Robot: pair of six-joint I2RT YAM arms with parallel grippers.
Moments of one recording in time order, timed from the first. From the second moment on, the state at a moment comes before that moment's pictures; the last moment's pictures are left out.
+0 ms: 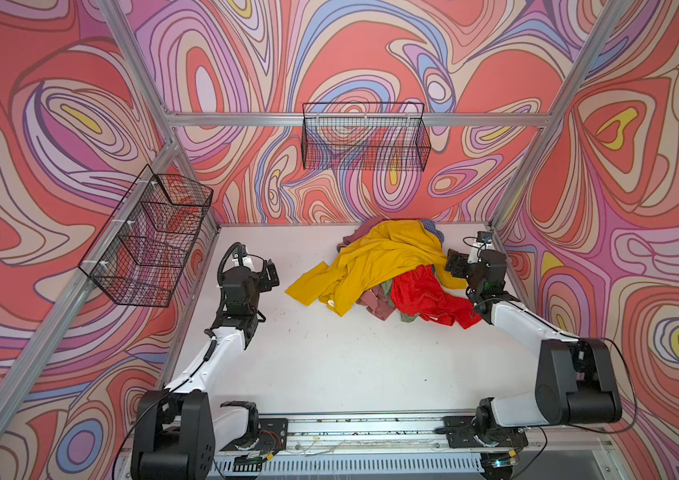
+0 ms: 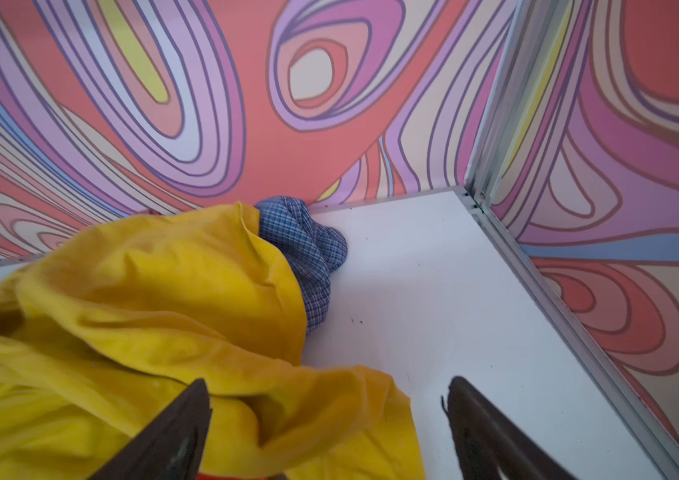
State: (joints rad) left arm -0.04 1.17 0.64 0.22 -0.16 -0.18; right arm -0.01 1.39 0.81 0.28 0.05 0.15
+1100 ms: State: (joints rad) left arm -0.24 1.14 0.65 -0.09 -0.20 -0.41; right arm 0.90 1.57 1.09 -0.35 0.54 0.14
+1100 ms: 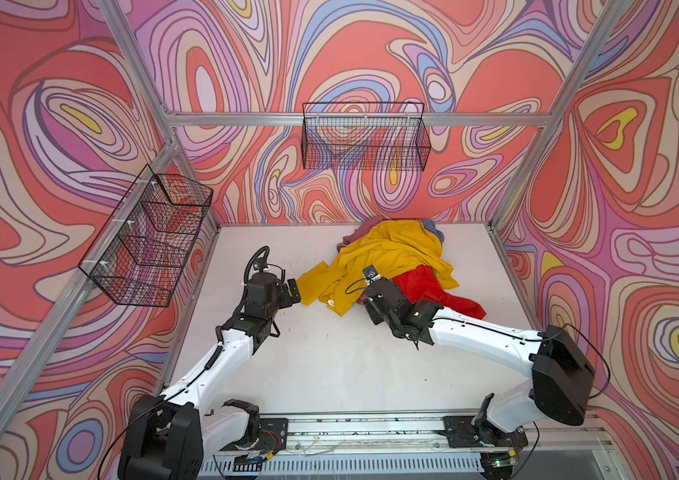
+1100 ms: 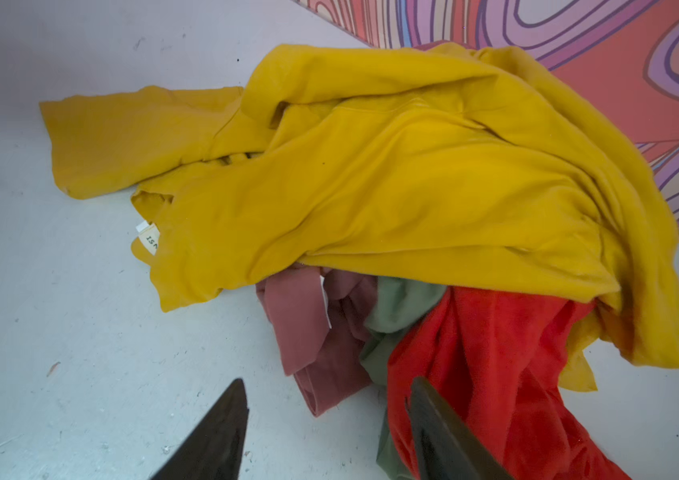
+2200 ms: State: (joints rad) left arm -0.24 1.05 0.63 -0.18 -0.21 -0.42; right arm 0.84 2.14 1.40 -0.42 0.77 0.05
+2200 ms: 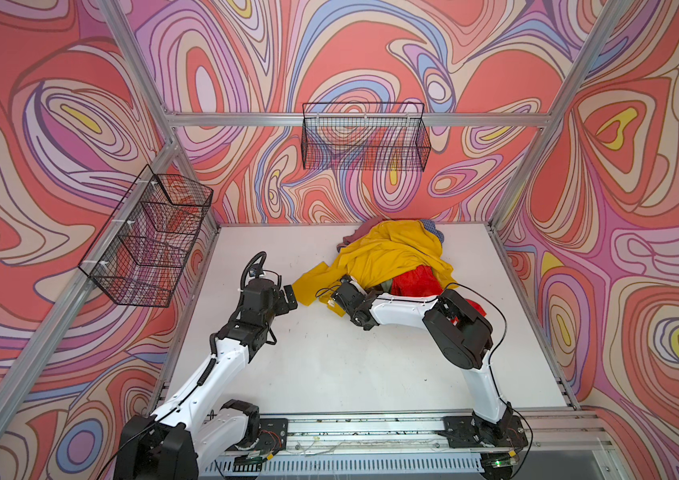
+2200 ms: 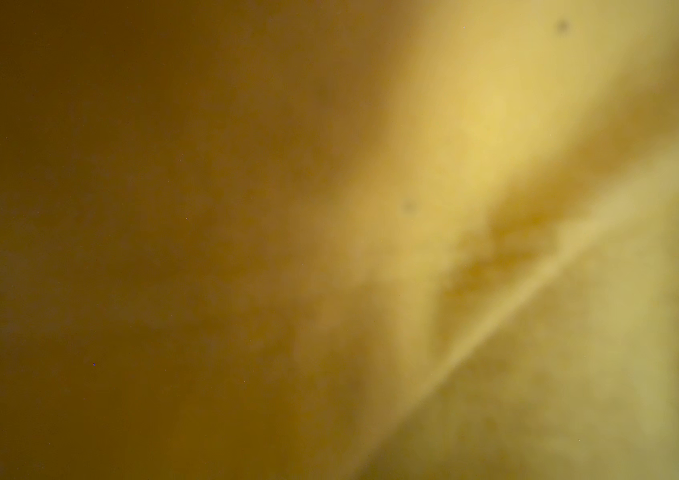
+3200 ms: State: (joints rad) left arm -0.24 1.08 0.65 -0.22 -0.14 -0.41; right arm 0.73 1.71 1.48 -0.54 0.67 0.18
